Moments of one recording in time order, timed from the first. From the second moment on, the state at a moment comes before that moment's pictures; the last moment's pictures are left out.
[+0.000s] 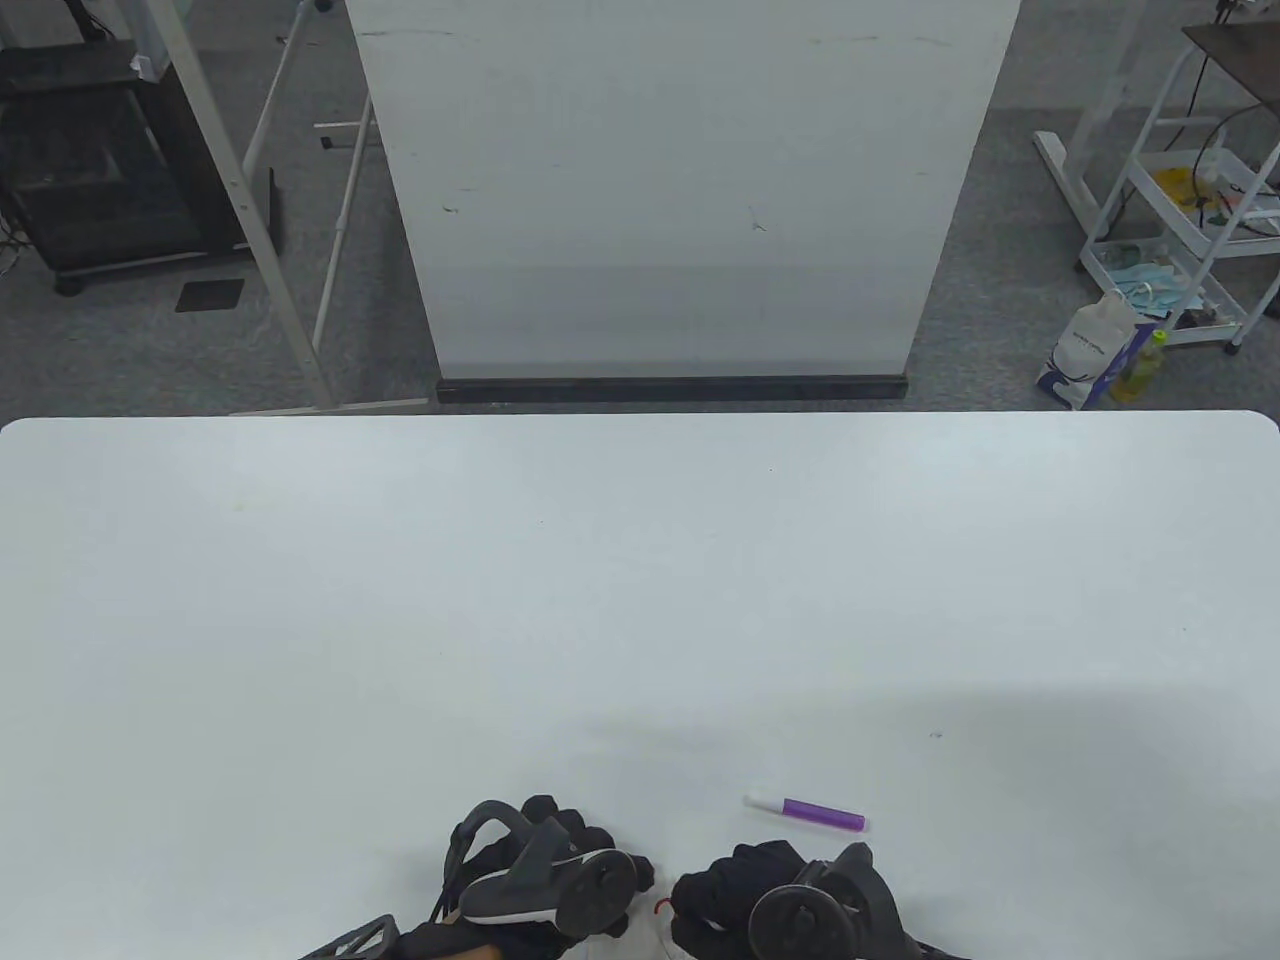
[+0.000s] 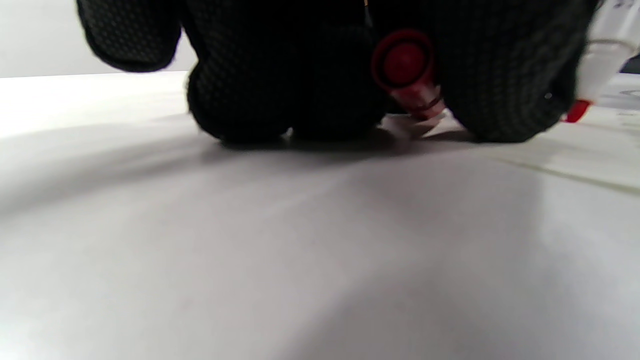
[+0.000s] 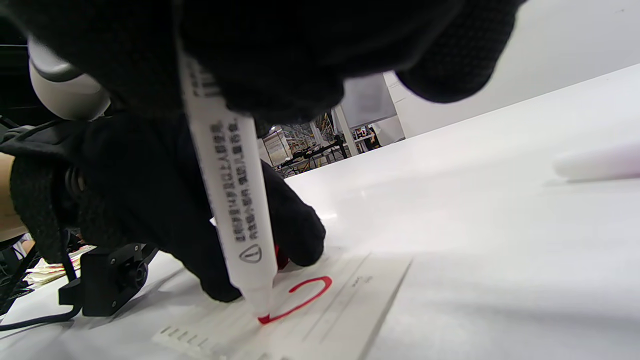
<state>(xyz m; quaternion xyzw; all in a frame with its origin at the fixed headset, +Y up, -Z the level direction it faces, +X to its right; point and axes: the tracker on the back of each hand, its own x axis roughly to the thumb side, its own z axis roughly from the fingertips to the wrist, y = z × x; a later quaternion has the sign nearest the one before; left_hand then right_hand) -0.110 -0.755 -0.222 -0.08 -0.34 -0.03 0.93 0.084 -0.725 -0.182 0.33 -0.02 0.91 0.24</state>
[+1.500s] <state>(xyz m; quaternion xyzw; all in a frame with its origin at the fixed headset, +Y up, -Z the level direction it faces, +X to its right) -0.110 -0.755 -0.221 -0.07 -0.35 -0.03 0.93 0.081 -0.726 -0.187 0.31 -0.05 0.92 0.22</state>
